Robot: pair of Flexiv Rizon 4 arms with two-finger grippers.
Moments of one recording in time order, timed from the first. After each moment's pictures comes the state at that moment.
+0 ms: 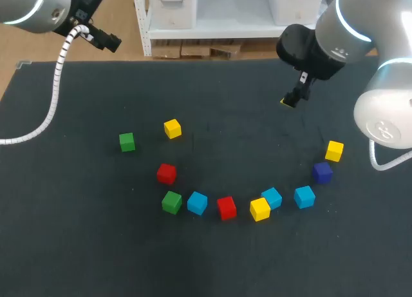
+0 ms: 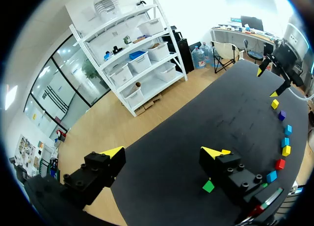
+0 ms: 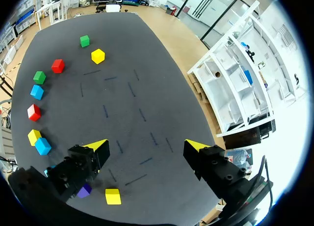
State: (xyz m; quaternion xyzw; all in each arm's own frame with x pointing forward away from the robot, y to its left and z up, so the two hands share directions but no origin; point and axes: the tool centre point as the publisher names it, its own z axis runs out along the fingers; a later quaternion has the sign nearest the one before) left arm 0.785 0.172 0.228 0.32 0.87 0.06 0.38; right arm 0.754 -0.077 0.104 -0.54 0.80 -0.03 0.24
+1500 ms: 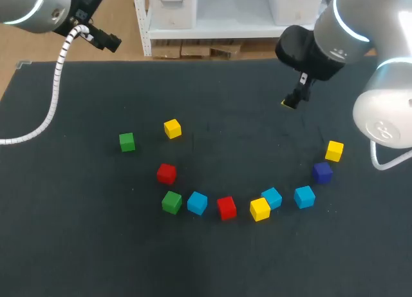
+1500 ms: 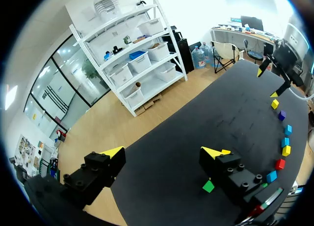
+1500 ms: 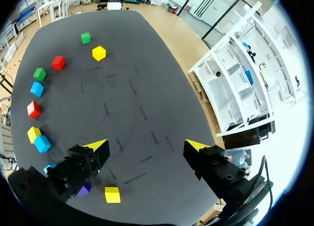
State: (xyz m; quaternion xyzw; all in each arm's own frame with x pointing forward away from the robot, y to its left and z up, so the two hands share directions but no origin) left arm 0.785 0.172 0.228 0.32 0.87 0.06 0.38; right arm 0.751 -0.077 0.102 -0.55 0.80 -0.04 0.23
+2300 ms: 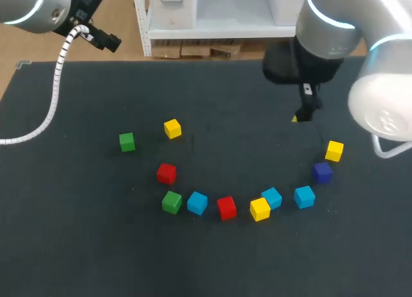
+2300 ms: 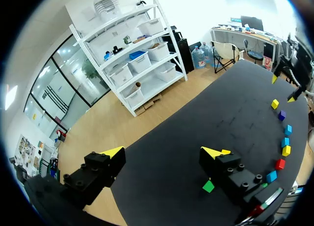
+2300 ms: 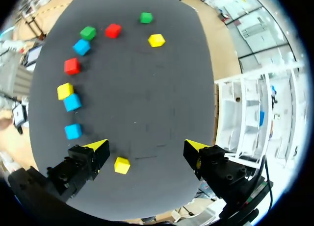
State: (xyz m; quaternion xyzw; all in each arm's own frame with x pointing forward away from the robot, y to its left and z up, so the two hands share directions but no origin) left arm 0.785 0.172 0.228 0.32 0.87 0.06 0.38; right arm 0.679 -0.071 0.135 -0.72 0.67 -0.09 0.12
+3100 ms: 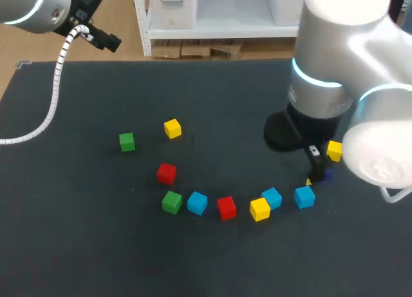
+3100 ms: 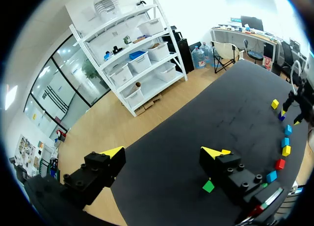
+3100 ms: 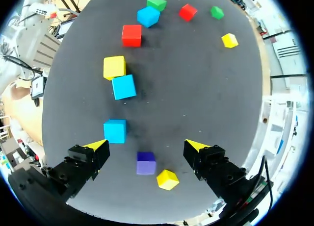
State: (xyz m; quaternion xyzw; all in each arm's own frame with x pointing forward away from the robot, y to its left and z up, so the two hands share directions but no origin) left arm 0.785 0.172 0.228 0.32 0.87 0.06 0.38; right arm 0.591 -0.081 0.045 -0.79 0.61 -0.04 0.01
